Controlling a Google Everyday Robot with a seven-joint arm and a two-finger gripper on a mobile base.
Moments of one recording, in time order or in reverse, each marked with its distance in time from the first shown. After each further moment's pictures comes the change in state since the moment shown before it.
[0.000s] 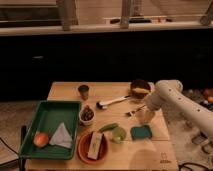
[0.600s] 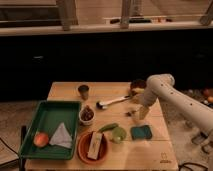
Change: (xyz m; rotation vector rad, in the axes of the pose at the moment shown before) arm -0.050 -0.014 -0.007 -0.013 0.006 -0.153
